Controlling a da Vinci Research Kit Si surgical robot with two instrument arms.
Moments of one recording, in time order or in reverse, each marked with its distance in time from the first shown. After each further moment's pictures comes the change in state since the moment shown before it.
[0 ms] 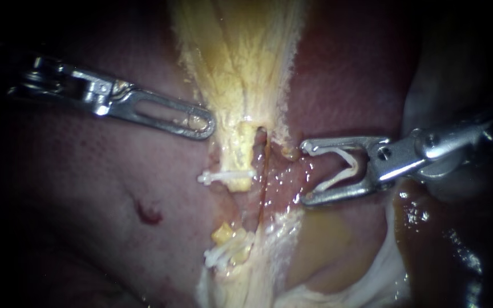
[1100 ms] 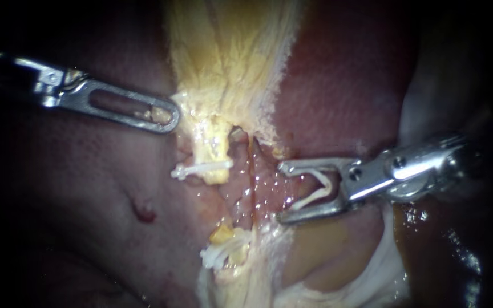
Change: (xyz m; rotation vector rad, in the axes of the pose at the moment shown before) right arm -0.005 -0.001 0.007 0.069 -0.004 0.088; left arm -0.001 -0.003 -0.007 -0.005 -0.049 -0.005
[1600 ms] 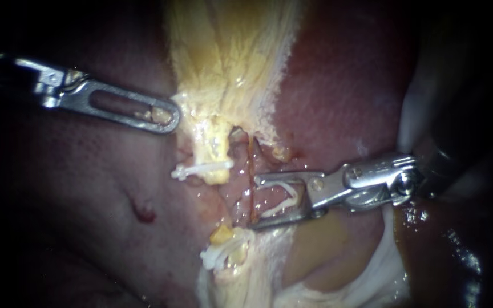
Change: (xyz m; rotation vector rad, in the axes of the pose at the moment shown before) right arm -0.005 0.003 0.006 0.019 -0.004 0.084; left arm 0.000 0.000 0.000 -0.001 -0.001 0.001
